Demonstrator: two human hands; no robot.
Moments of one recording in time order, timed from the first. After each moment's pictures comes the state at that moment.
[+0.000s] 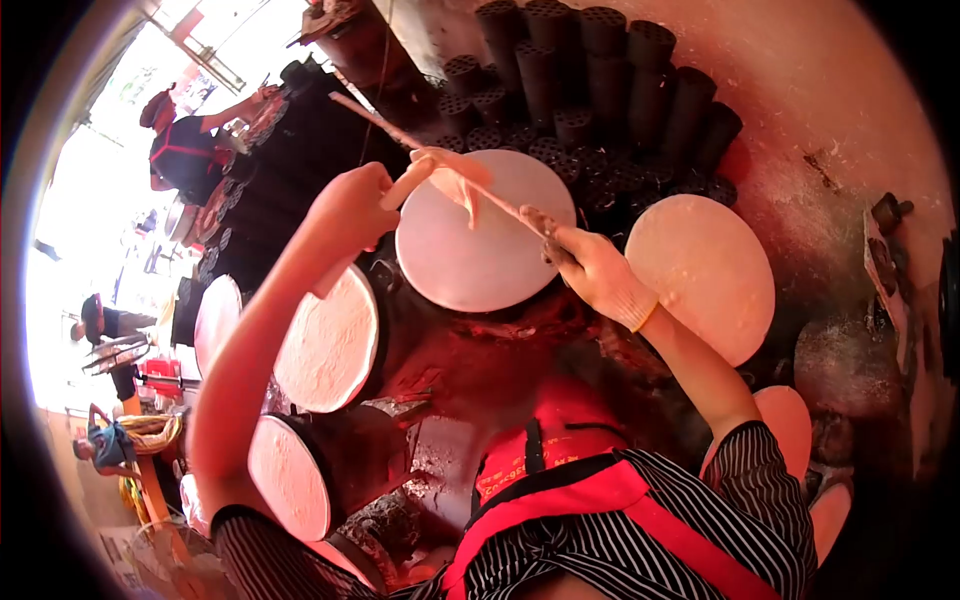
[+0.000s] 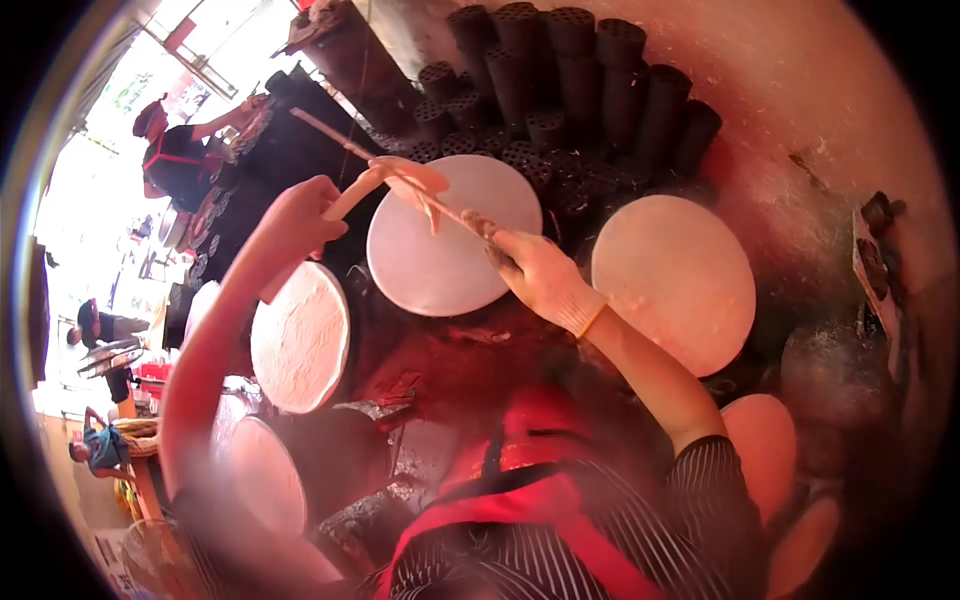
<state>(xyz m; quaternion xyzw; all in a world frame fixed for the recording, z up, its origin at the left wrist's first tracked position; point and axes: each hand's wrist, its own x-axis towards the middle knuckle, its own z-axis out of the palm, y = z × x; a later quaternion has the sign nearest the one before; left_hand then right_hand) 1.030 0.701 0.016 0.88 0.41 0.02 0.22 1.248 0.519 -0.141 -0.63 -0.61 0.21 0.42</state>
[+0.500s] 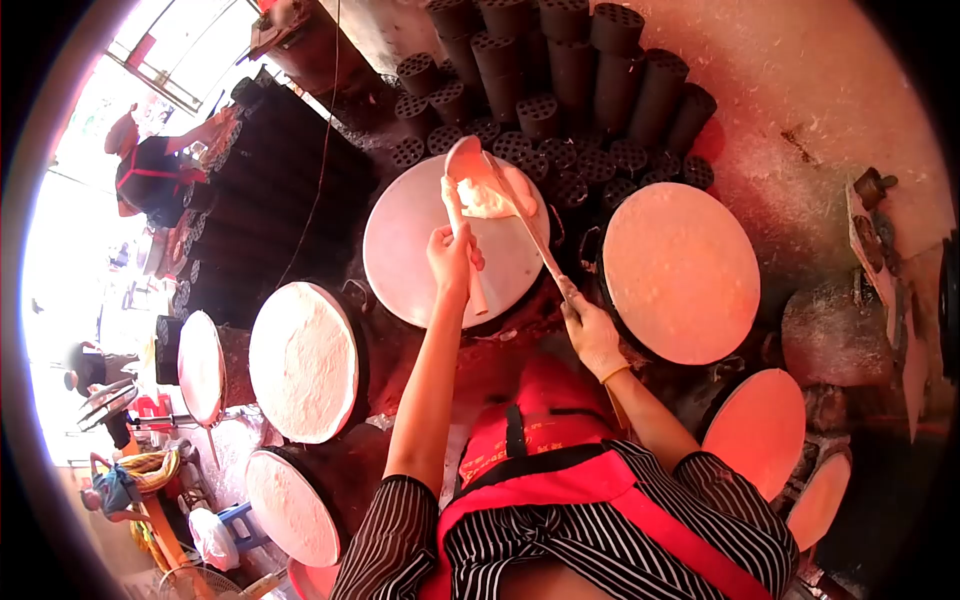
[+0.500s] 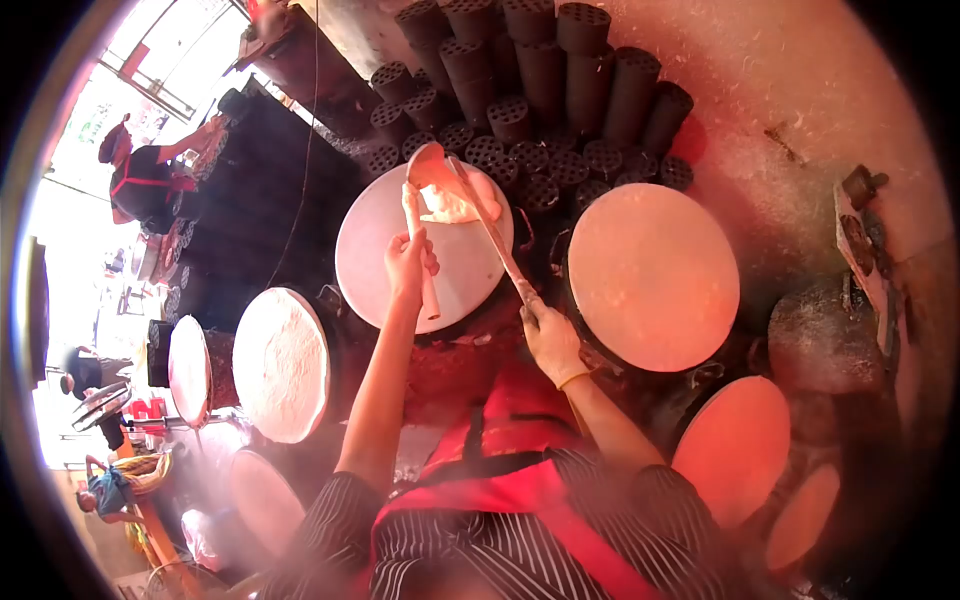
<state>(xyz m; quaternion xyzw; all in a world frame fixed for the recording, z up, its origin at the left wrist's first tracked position) 1.137 0.697 -0.224 0.42 0.41 0.38 0.72 1.234 0.476 -0.289 -0.84 -0.37 0.20 0.35</state>
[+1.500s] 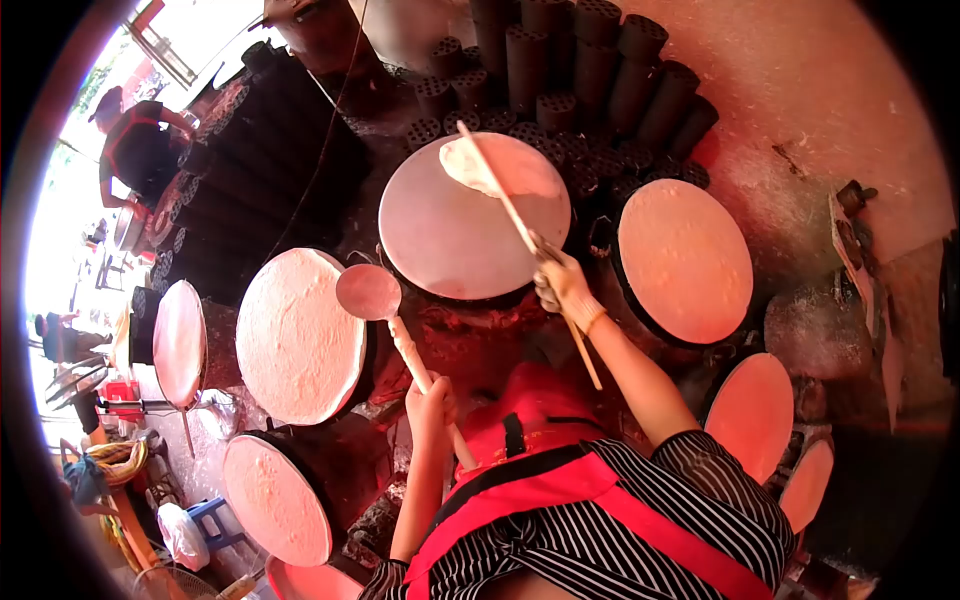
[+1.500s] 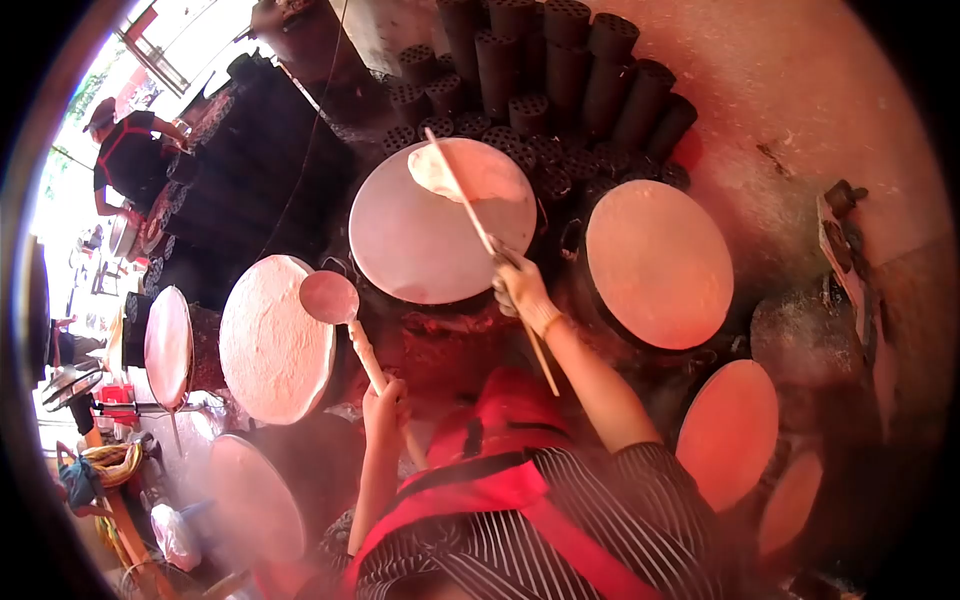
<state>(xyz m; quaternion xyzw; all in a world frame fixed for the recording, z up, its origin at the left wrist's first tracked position) 0.893 0.559 -0.228 0.29 0.52 0.30 0.74 1.171 0.556 -0.264 -0.57 -0.08 0.54 0.61</state>
